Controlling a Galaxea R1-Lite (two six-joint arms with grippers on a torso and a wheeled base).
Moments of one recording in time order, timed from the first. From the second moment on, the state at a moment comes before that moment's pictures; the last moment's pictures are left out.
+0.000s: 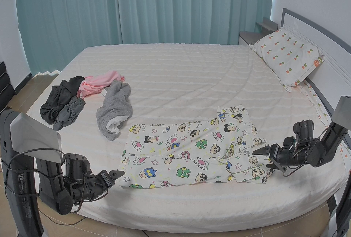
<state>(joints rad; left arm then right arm) -0.20 2.29 -0.22 -1.38 -0.15 -0.84 0.06 2.12 -0.60 -0.71 0.41 0.69</state>
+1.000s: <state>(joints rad) -0.20 2.29 -0.22 -1.38 -0.15 -0.84 0.20 2.26 -0.40 -1.09 0.29 0.75</state>
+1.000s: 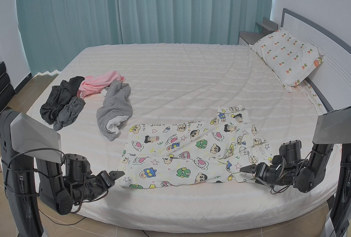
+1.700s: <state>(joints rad) -0.20 2.29 -0.22 -1.38 -0.15 -0.84 0.18 2.30 -0.46 -1.09 0.29 0.73</state>
